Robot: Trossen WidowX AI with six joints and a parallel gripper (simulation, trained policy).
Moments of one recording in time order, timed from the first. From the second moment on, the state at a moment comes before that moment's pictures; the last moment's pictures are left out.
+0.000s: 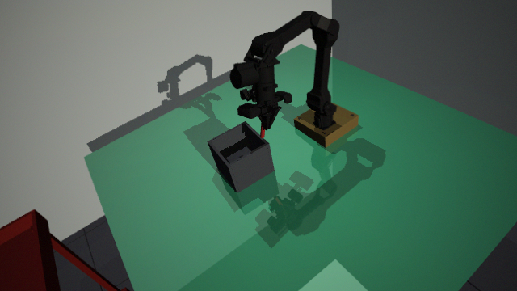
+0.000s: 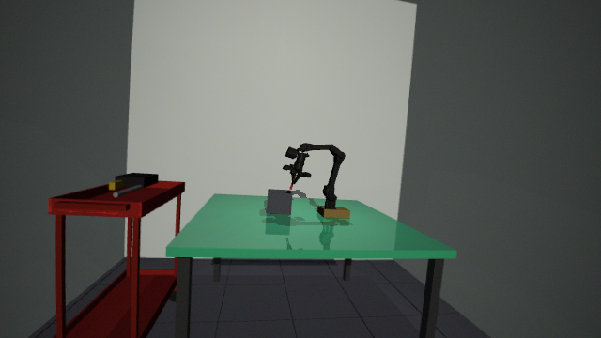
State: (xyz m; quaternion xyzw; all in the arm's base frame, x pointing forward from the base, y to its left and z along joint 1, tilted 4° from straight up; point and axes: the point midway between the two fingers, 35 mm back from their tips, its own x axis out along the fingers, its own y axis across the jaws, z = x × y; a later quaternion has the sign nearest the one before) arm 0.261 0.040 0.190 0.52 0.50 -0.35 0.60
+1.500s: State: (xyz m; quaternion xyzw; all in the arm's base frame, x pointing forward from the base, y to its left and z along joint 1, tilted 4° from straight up) arm 0.326 -0.036 0.115 0.50 0.54 -0.37 0.56
